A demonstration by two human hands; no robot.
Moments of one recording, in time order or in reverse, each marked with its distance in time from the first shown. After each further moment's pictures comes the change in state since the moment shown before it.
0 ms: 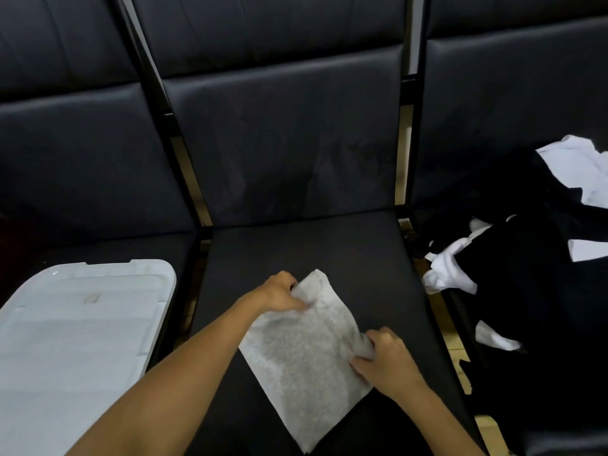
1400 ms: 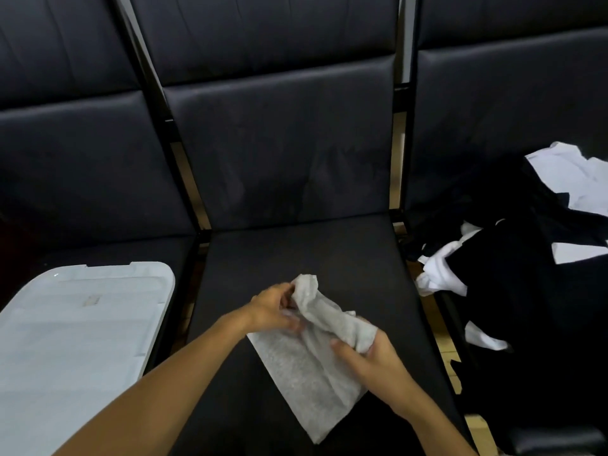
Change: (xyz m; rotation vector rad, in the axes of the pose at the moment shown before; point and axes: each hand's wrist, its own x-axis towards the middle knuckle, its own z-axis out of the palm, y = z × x) left_hand -0.004 -0.037 0.020 -0.082 0.000 0.218; right_hand -0.034 -0.030 -0.025 0.806 -0.116 -0.148
